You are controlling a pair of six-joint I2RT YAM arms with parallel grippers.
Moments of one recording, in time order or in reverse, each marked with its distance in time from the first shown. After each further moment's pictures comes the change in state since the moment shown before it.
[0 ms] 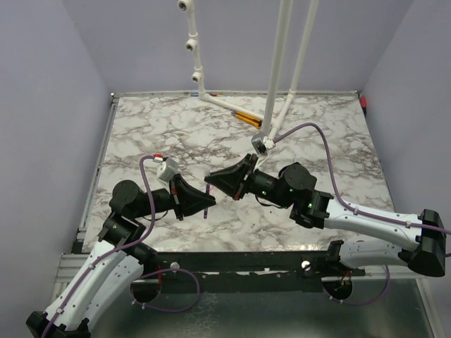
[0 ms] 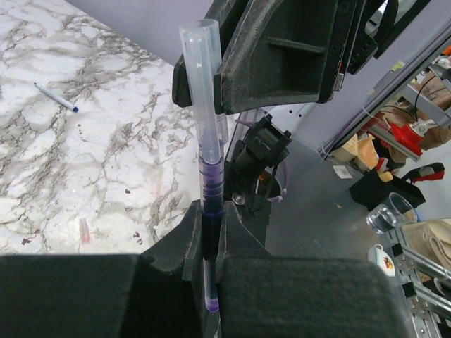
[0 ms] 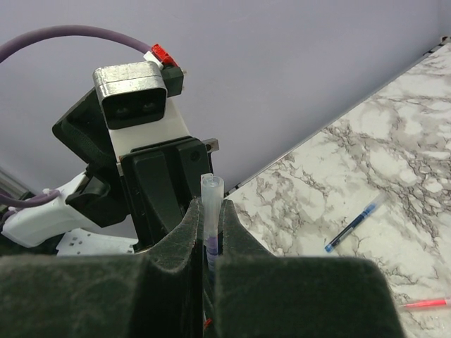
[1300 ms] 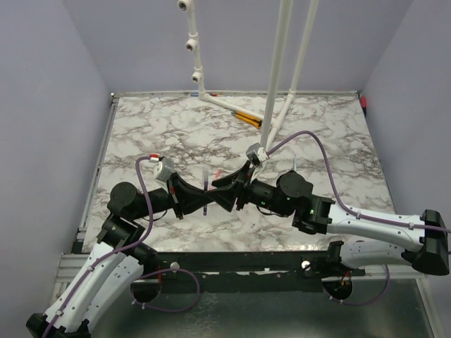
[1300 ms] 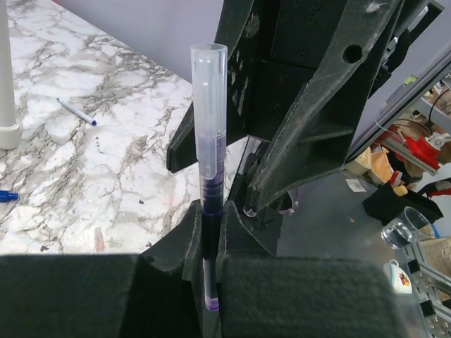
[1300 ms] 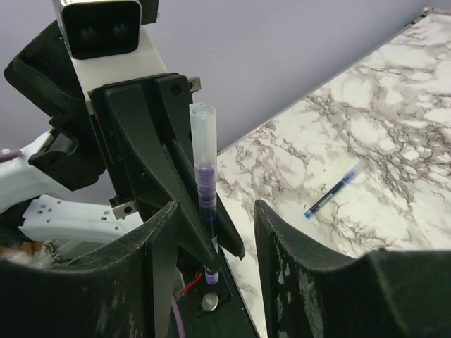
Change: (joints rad) left arm -0.003 -0.021 -0.004 0.008 -0.050 0.007; right arm 0.066 -0.023 -0.042 -0.063 0.075 -0.071
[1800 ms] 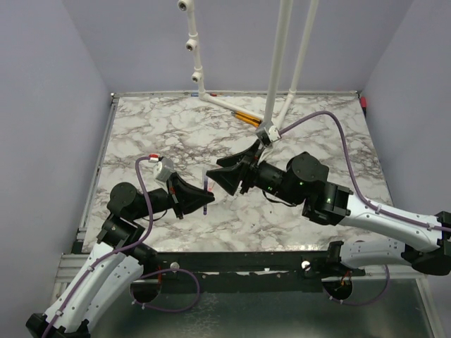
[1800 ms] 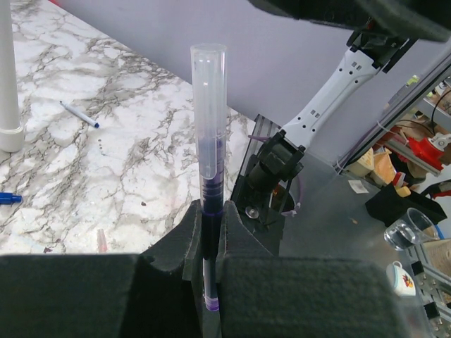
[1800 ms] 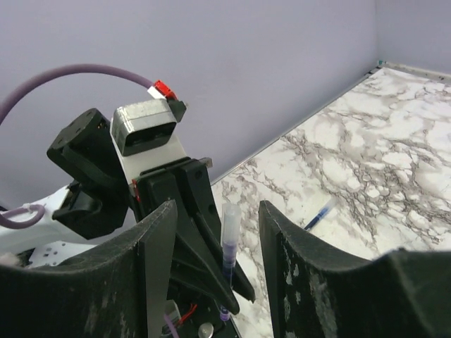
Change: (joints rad) left arm 0.000 0.000 0.000 0.005 -0.011 0.008; right arm 0.000 -0.021 0.260 -0.265 0.072 -0.074
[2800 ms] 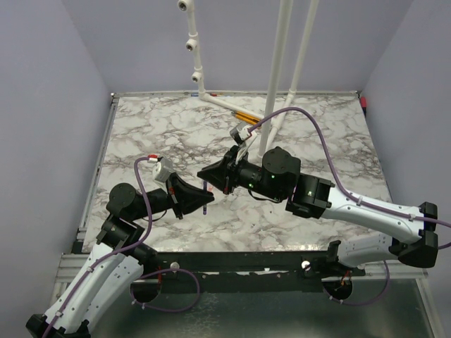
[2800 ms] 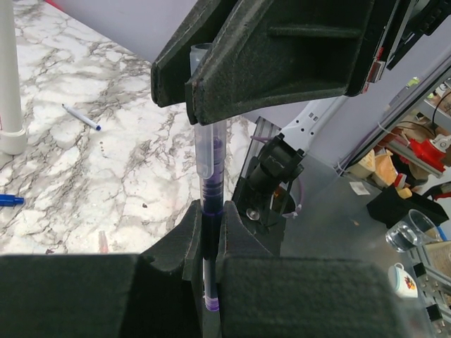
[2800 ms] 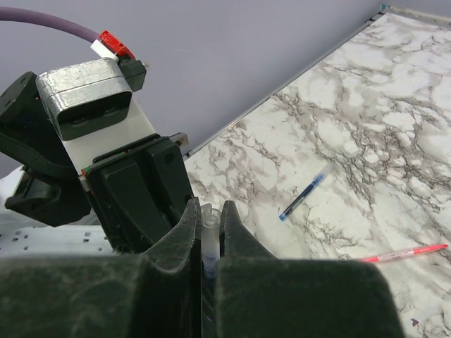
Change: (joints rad) left arm 0.000 -0.009 0.000 0.000 -0.005 0.001; right arm 0.000 0.158 0.136 -0.140 -0.005 0.007
